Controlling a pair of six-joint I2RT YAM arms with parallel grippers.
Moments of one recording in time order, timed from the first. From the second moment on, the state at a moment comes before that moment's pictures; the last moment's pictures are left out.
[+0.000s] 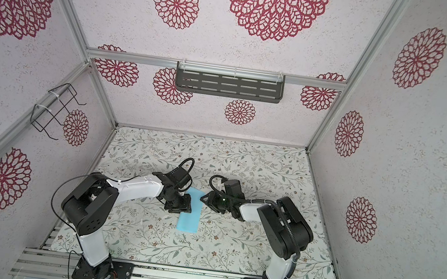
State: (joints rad) left arm -0.64 1.83 1.08 -0.60 0.24 -0.69; right arm 0.58 1.78 0.75 0.34 -0.53 0.97
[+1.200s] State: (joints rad) left arm -0.65 1.84 1.11 -0.63 0.22 -0.67; right arm 0.60 1.86 0.77 0.39 -0.64 0.99
